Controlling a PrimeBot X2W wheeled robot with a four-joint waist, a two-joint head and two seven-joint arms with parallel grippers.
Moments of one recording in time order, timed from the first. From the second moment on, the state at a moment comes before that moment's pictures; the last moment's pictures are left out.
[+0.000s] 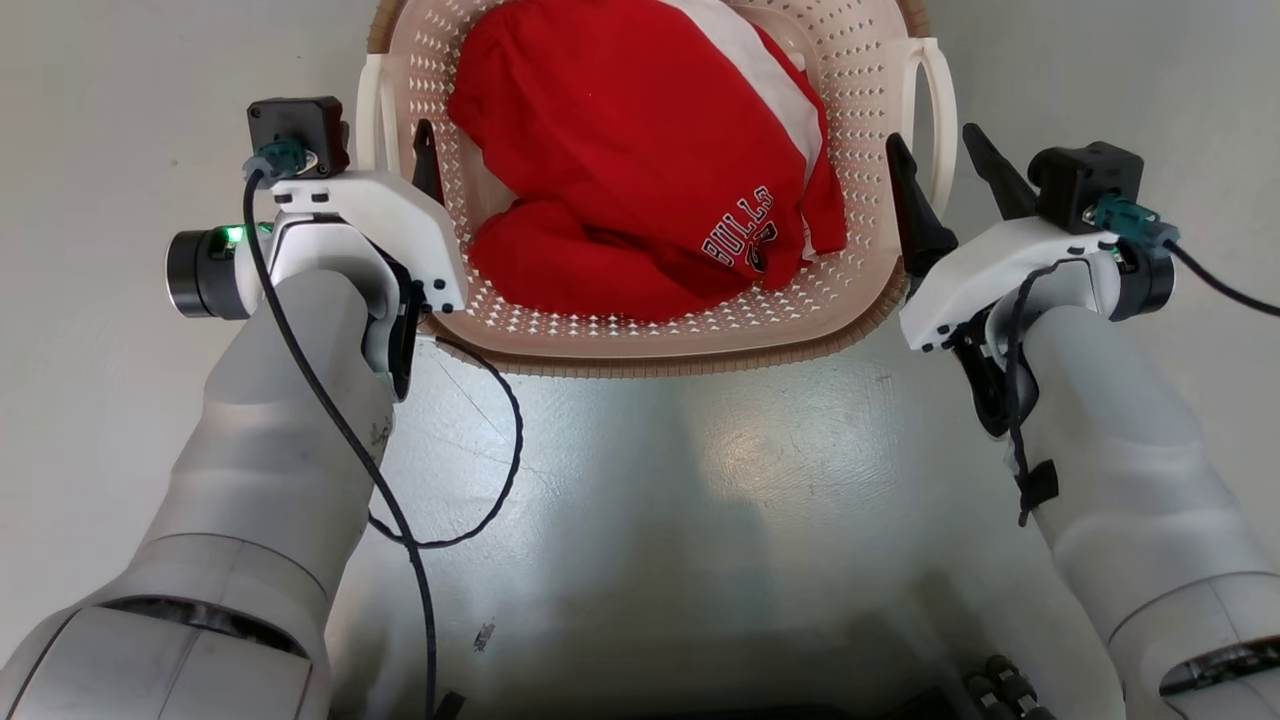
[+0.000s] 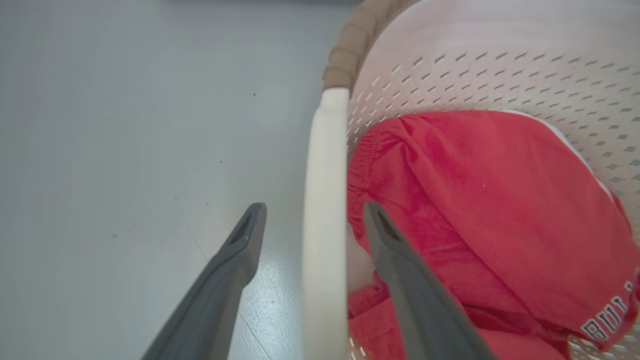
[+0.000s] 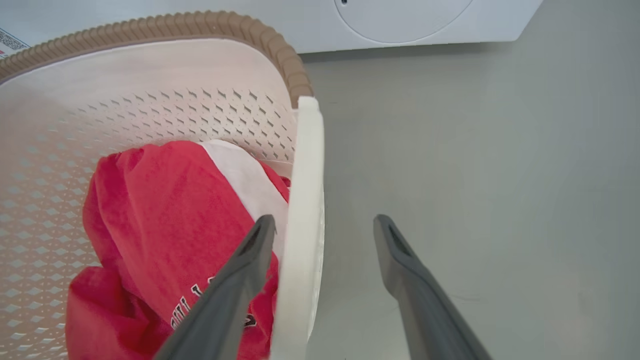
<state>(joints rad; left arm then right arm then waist) -1.11 0.04 -0.34 1.28 -0.43 0.07 -0.26 -0.92 -0.07 0.17 1.01 0.25 0.12 -0.25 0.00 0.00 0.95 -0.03</state>
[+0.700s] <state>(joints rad) -1.14 0.04 -0.38 1.29 -0.43 0.08 -0.23 -1.04 -0.07 0.34 1.18 0.46 0.12 -0.25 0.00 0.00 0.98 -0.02</state>
